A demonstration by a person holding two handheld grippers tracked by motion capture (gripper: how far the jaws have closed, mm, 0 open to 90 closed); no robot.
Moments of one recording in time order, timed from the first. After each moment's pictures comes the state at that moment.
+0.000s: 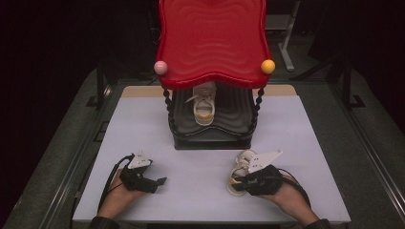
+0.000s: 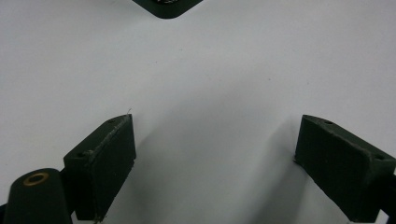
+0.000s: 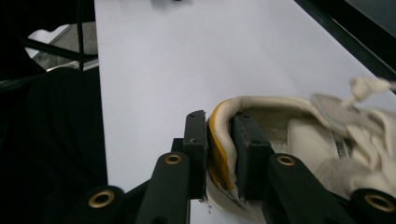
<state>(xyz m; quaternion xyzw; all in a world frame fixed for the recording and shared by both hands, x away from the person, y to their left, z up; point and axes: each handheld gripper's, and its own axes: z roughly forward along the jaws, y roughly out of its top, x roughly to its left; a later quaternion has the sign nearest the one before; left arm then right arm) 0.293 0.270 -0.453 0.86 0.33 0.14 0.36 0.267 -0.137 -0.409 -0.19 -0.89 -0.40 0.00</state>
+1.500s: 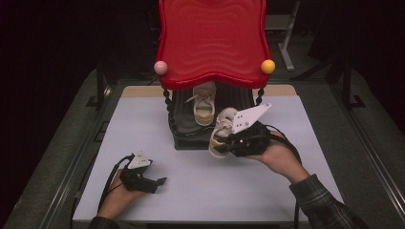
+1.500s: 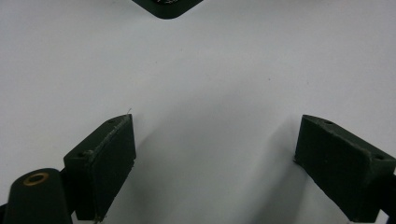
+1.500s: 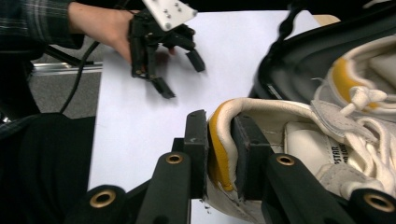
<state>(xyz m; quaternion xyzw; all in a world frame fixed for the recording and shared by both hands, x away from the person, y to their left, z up) 0.293 0.270 -0.453 0.86 0.33 0.14 0.36 0.317 -0.093 -0.288 -0.09 -0.90 -0.43 -0.07</state>
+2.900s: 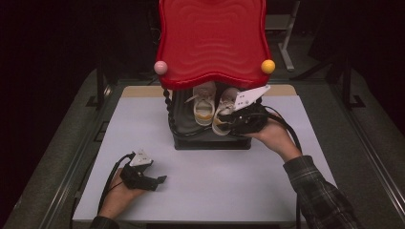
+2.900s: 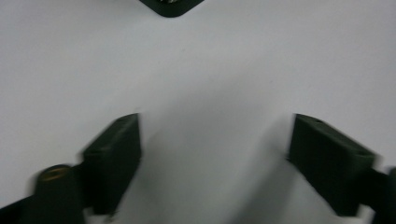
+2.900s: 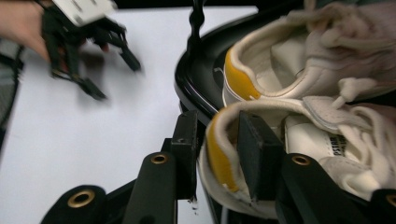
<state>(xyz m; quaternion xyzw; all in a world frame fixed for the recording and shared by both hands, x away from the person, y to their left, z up) 0.297 0.263 -0.443 0.86 0.33 0.13 0.36 0.376 -0.107 -0.298 -0.13 -0.88 -0.44 -0.11</state>
